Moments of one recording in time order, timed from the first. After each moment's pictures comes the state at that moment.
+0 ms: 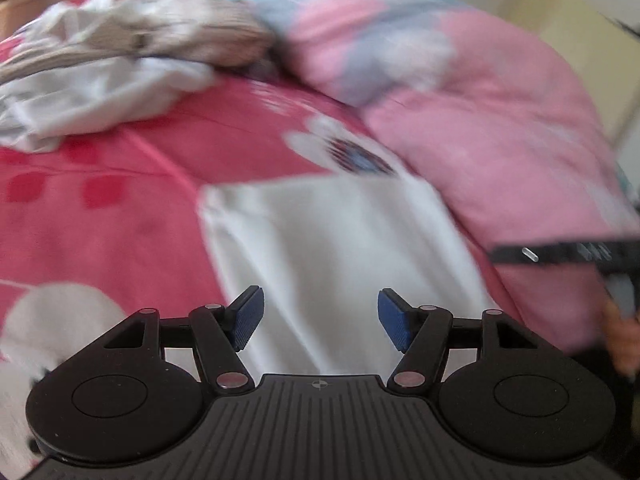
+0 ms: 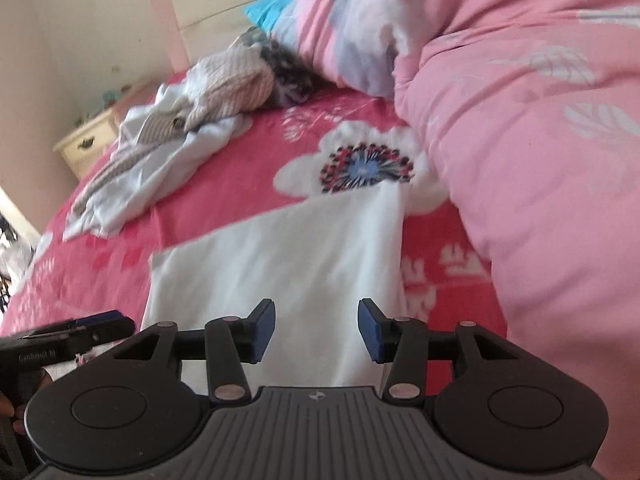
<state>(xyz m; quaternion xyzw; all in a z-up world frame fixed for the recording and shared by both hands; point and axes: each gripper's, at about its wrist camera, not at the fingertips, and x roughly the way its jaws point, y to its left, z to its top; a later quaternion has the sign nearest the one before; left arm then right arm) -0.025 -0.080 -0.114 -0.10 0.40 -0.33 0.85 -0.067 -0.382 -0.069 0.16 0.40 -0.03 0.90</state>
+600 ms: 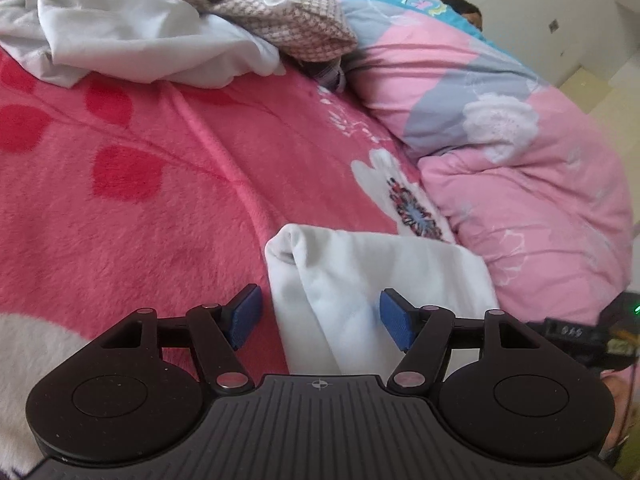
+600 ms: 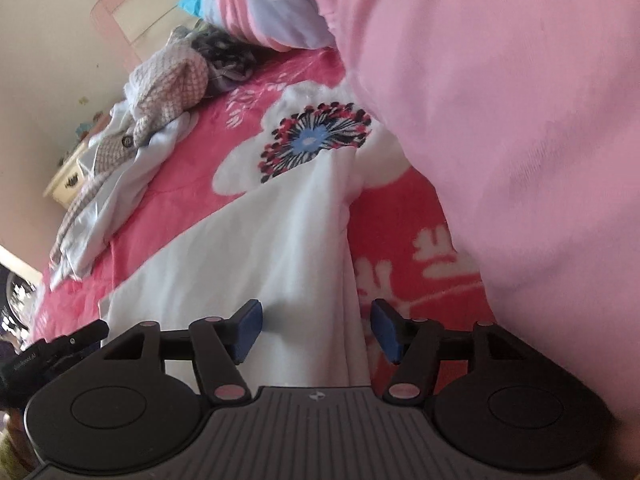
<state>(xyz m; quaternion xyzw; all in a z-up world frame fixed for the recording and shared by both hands) 0.055 -0.063 -0.169 -0.23 0.42 -0.31 0.82 -0.026 -0.446 -0.140 0.28 0.43 -0.03 0.86</state>
